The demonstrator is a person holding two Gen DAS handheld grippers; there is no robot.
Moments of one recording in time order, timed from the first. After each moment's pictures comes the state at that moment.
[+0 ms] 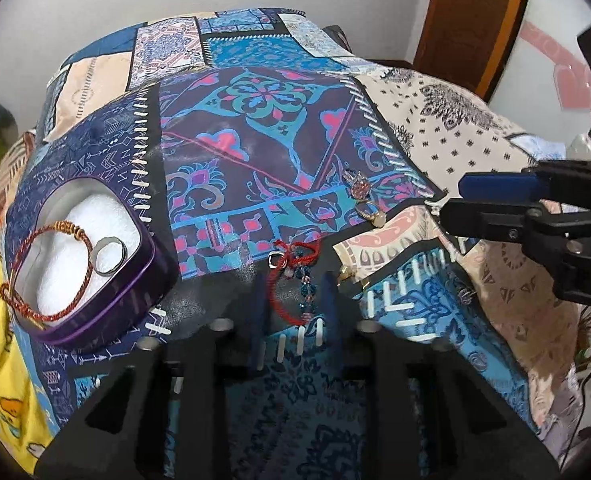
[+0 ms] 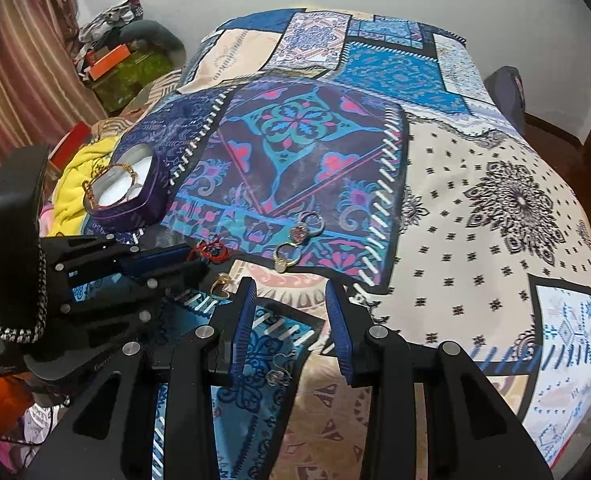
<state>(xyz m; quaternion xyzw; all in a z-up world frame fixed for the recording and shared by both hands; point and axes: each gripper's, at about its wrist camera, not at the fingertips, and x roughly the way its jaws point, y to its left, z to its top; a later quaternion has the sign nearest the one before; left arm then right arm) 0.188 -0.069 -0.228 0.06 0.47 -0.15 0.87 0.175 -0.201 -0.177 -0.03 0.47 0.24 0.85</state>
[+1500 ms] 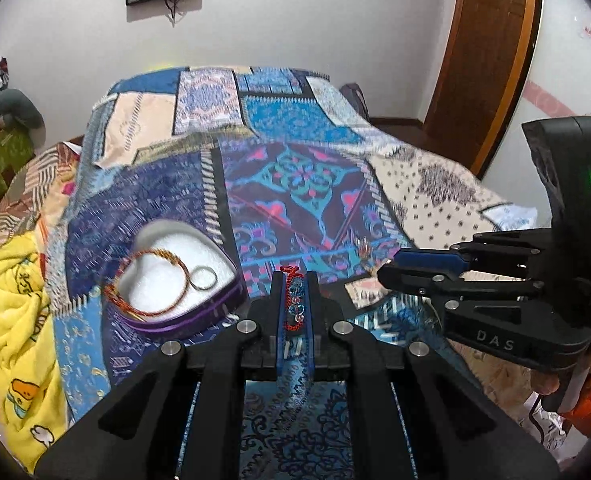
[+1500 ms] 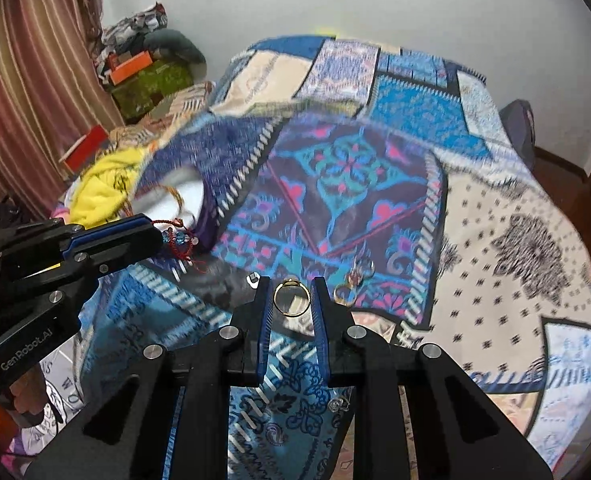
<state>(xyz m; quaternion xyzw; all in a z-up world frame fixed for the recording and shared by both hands) 0.149 -0.027 -0.153 0.01 0.38 -0.13 0.92 0.163 -0.163 -0.142 -0.04 0.42 0.26 0.87</state>
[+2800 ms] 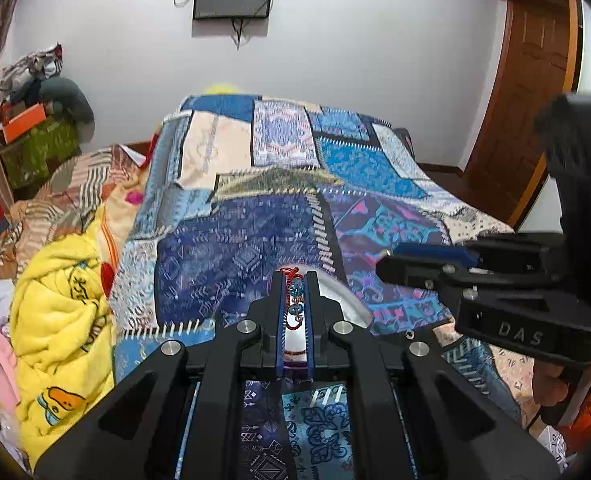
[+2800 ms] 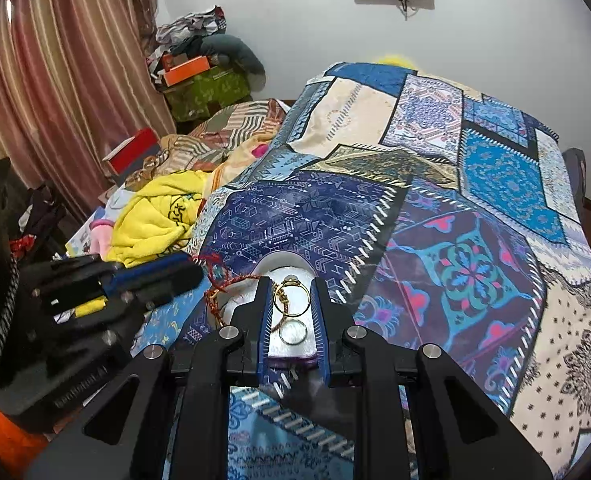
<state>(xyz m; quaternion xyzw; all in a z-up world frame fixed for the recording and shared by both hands) 0.160 0.073 -0.136 -0.04 0.34 -0.05 0.94 0.198 -0.057 -0.126 -0.06 0.39 0.35 0.85</state>
